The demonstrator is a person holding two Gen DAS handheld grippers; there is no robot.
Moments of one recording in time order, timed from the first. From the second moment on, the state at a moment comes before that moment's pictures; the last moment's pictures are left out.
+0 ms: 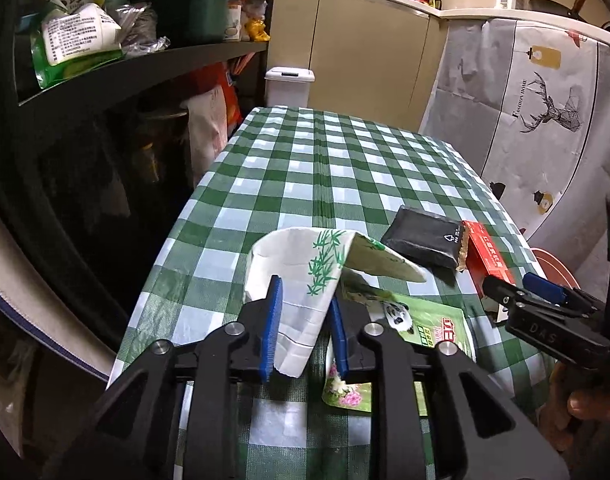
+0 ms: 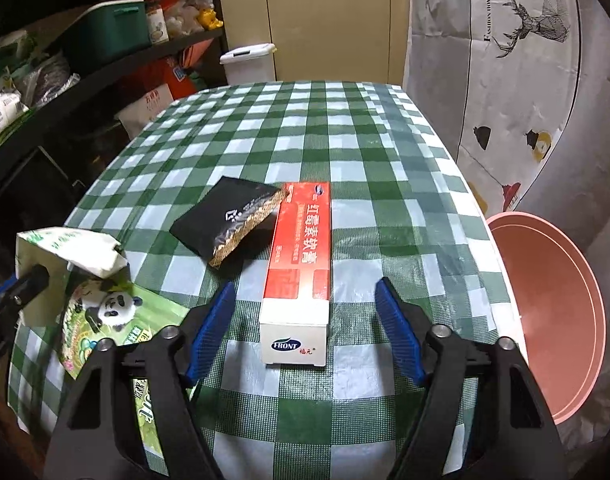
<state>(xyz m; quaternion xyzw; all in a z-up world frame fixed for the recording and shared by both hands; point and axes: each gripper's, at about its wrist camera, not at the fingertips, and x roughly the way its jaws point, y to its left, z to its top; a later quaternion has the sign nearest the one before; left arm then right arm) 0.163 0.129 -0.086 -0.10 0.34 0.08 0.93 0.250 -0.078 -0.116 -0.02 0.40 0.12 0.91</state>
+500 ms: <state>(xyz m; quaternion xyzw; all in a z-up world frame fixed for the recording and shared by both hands) 0.159 0.128 -0.071 -0.09 0.32 0.09 0.94 0.242 -0.083 -0.112 -0.03 0.39 0.11 0.91</state>
